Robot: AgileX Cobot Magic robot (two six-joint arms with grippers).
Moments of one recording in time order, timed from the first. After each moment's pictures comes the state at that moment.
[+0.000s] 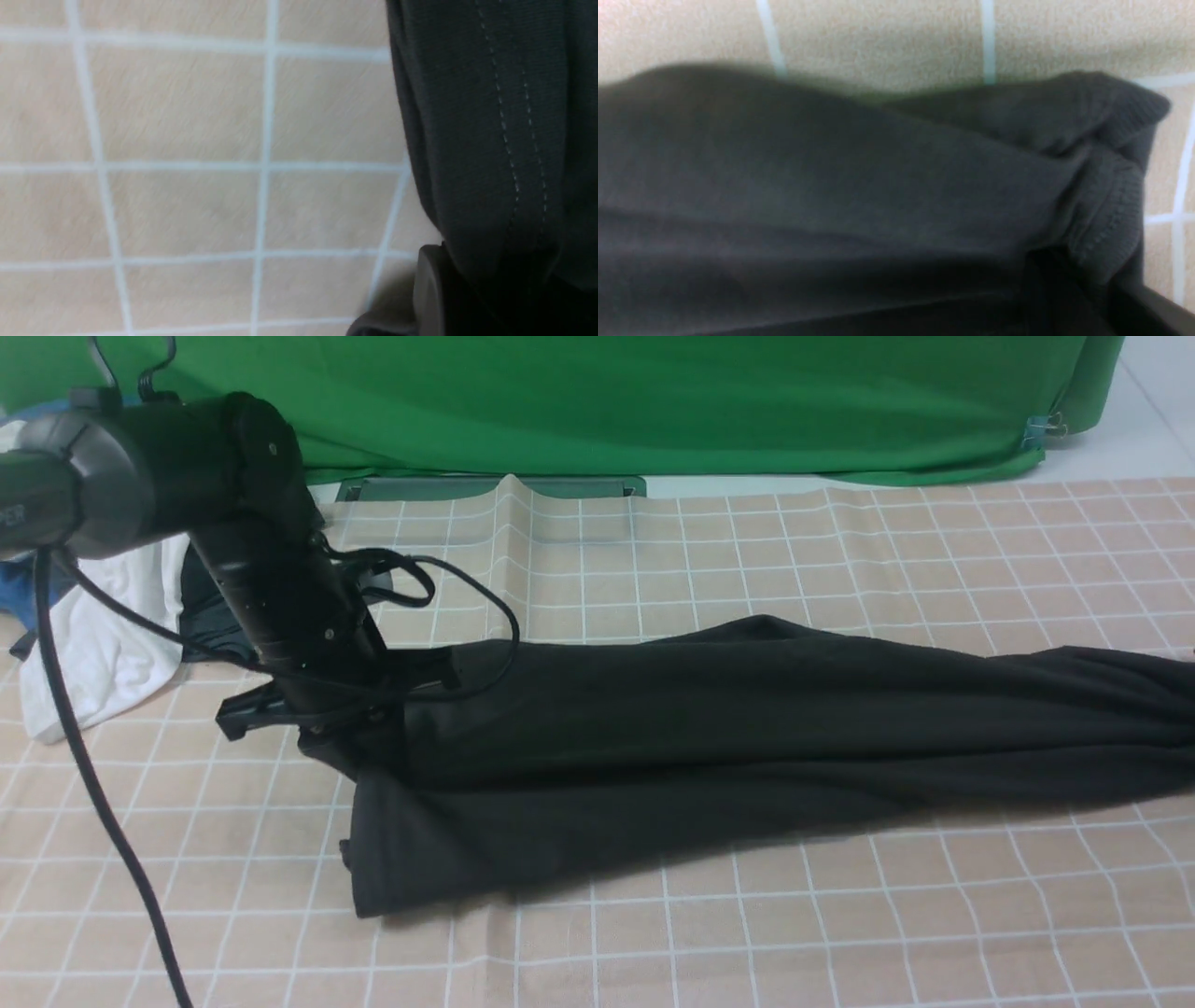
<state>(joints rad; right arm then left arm) -0.37 2.17 -1.62 -0.01 1.16 -0.14 -0.17 1.92 -1.37 -0.23 1.18 -0.10</state>
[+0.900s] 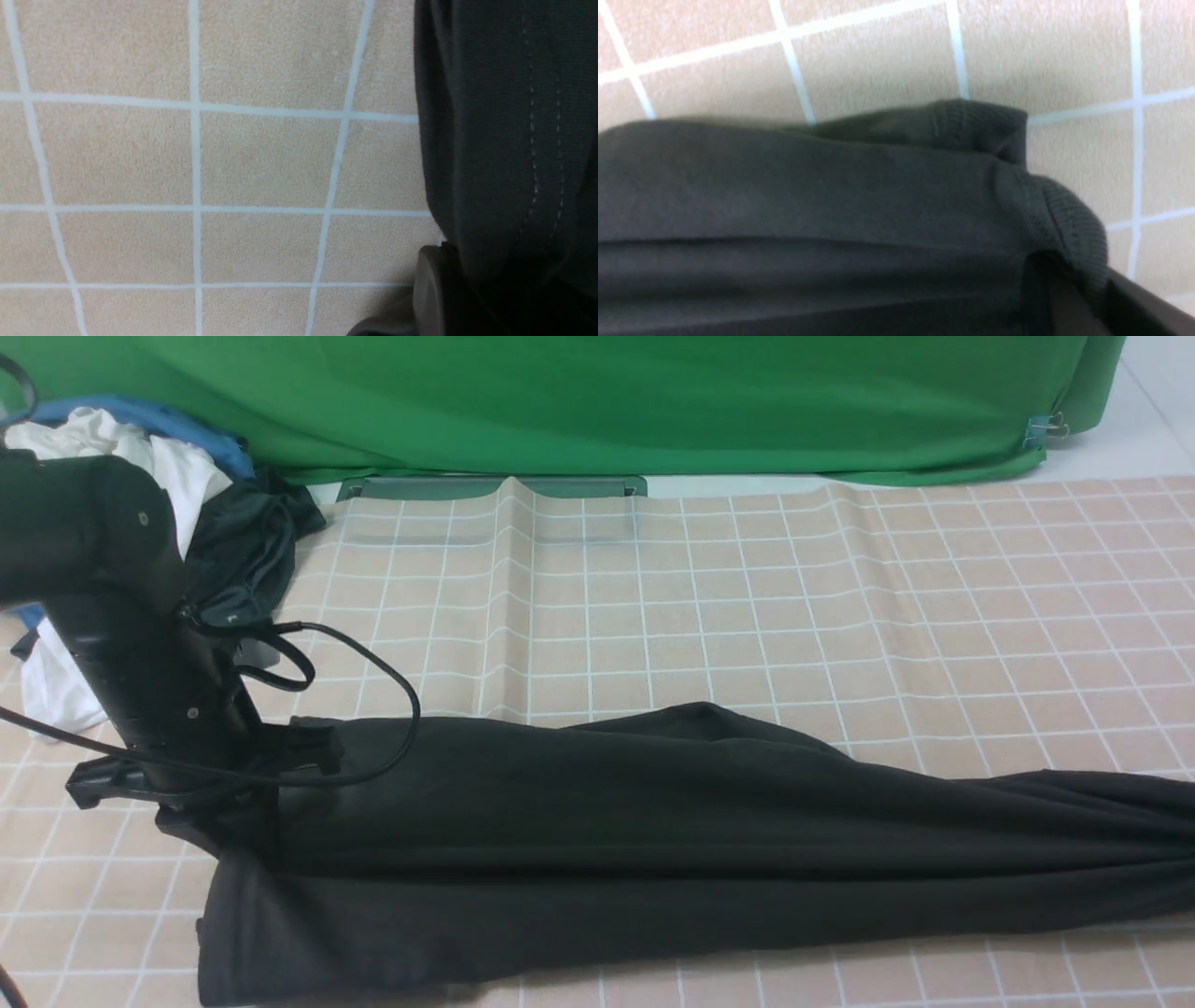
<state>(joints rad) -0.37 1.76 -1.07 -0.01 0.96 -0.08 -0.06 1.74 -1.13 -0.12 1.14 -0.01</state>
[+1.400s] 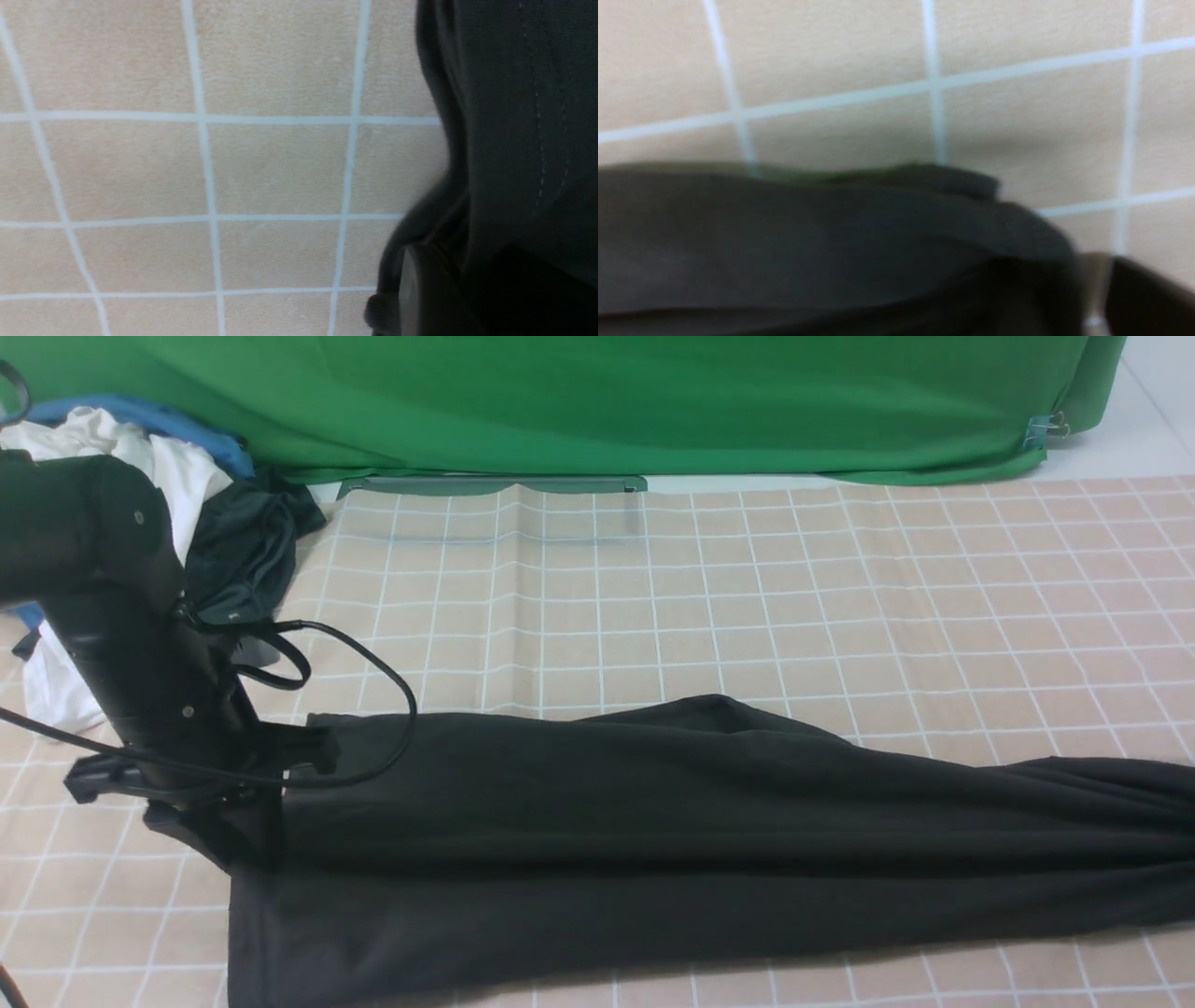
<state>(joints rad) -0.37 1.84 -1.07 -0.07 0.82 -0.10 -0.05 1.75 -1.14 -0.11 1.14 0.00</state>
